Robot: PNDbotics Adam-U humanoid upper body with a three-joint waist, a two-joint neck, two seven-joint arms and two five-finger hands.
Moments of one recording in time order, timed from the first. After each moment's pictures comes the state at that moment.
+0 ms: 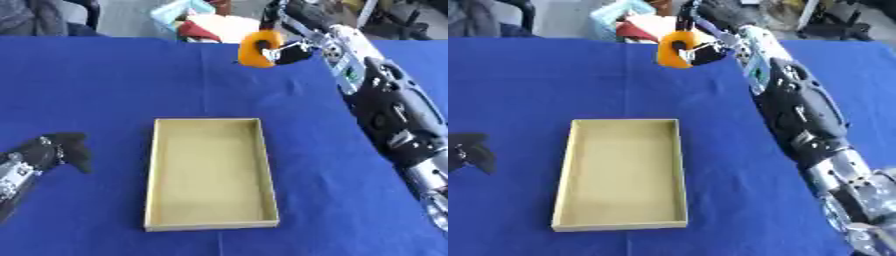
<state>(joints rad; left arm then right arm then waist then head) -0.26 0.26 -0.05 -1.87 -0.04 -0.07 -0.52 -1.08 -0.46 0.16 -0.94 0.87 -0.55 0.13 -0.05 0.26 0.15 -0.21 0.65</state>
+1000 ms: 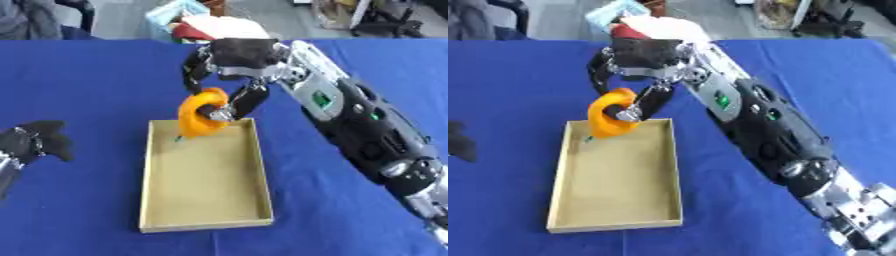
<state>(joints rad) -0.25 0.27 -0.02 -1.88 -0.03 -0.06 -0.46 -0.97 -0.39 0.44 -1.34 0.56 -0.64 0.50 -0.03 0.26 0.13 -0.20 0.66</state>
